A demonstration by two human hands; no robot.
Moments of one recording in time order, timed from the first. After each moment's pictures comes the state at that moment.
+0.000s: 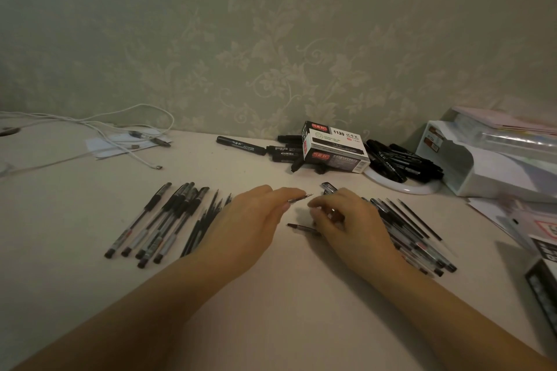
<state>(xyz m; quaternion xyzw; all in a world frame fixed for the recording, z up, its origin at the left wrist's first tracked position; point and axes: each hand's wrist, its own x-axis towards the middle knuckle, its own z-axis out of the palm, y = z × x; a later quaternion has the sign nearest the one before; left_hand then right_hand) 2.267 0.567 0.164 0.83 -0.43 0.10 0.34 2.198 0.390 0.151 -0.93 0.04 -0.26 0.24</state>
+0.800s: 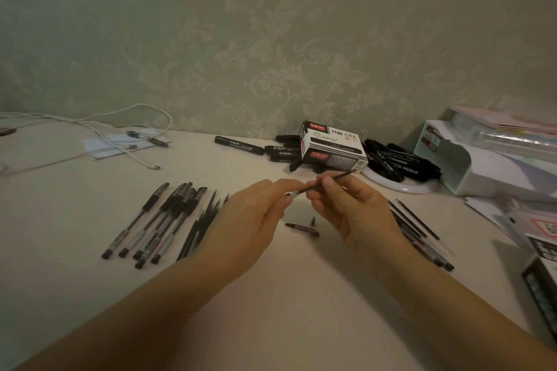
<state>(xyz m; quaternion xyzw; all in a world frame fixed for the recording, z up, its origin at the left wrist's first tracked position) 2.269 0.566 0.159 0.80 -0.44 0.15 0.38 2.204 0.395 0.165 -0.54 0.06 -0.19 0.82</state>
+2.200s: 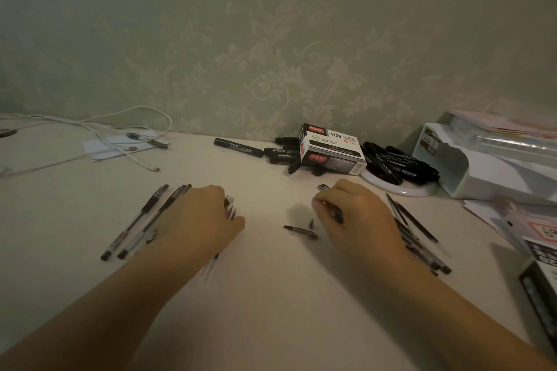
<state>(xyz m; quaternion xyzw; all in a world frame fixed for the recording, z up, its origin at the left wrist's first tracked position) 2.300 0.597 0.164 0.96 -0.19 0.10 0.16 2.197 0.384 0.162 -0.94 0.01 -0.33 0.12</state>
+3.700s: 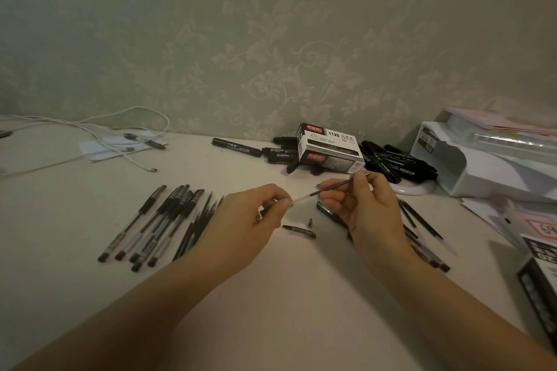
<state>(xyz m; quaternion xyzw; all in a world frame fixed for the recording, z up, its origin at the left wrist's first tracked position) 2.271 0.565 0.161 0.82 -0.37 0.05 0.43 2.208 0.384 0.165 -0.56 0.11 -0.29 0.76</state>
